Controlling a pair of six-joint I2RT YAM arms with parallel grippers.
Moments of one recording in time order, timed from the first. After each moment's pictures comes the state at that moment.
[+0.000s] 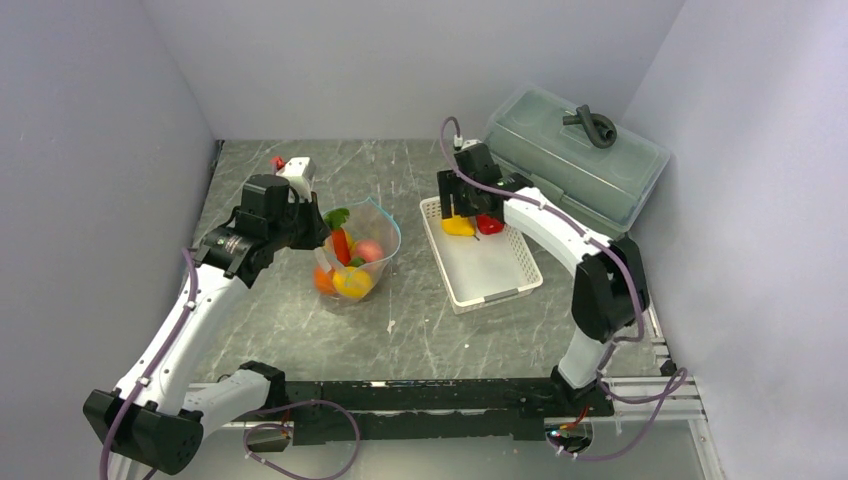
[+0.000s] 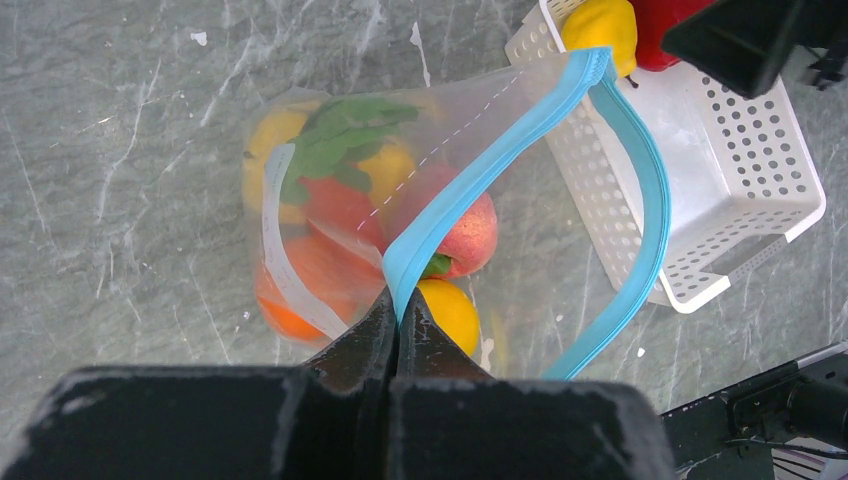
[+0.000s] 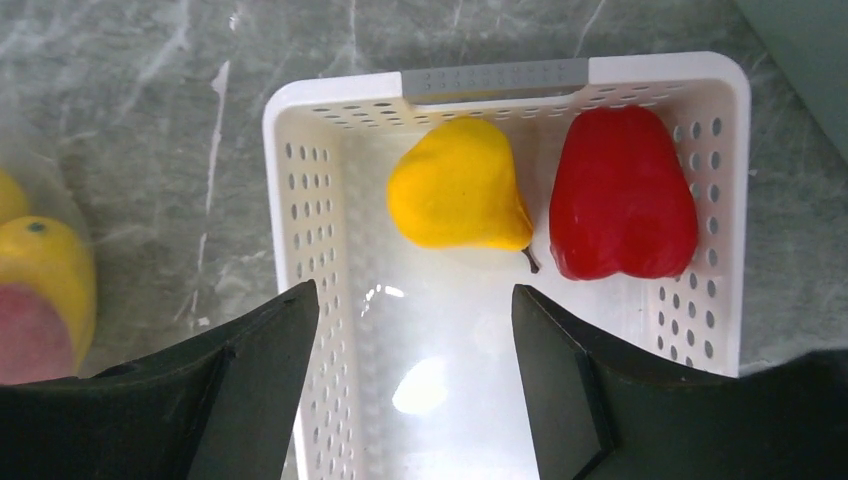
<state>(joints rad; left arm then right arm) -0.33 1.05 1.13 -0.70 0.09 -0.31 0.53 1.70 1.41 -0.51 0.14 0.29</state>
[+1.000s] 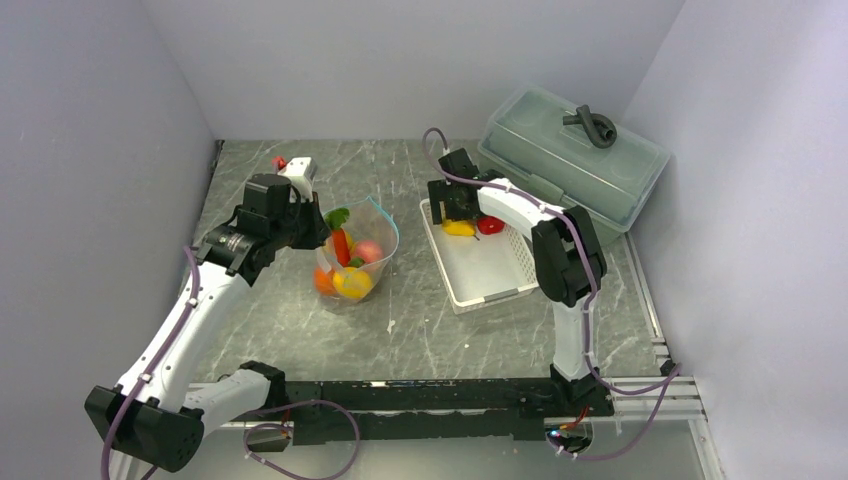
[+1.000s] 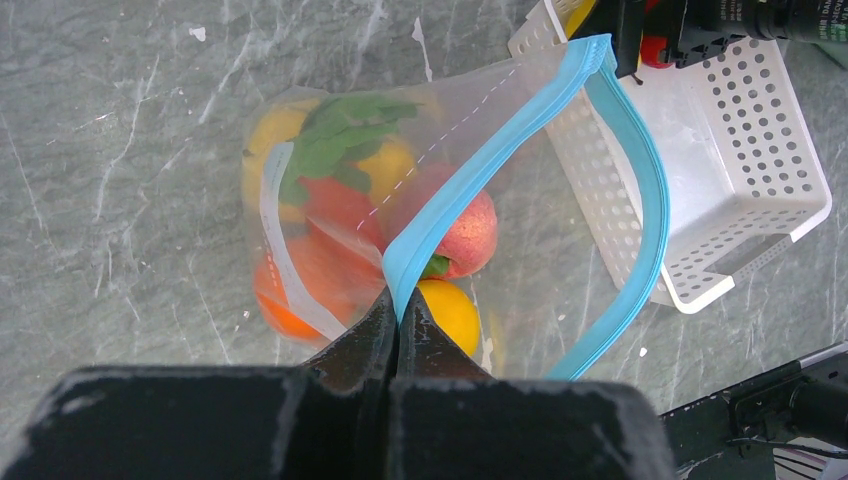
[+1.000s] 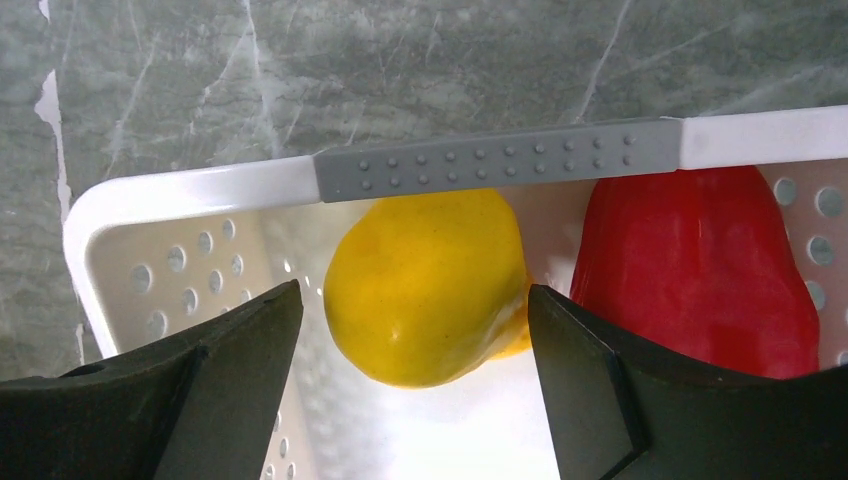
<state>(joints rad) -0.33 1.06 1.13 -0.70 0.09 -0.31 0.49 2.04 1.58 -0.53 0.15 0.30</state>
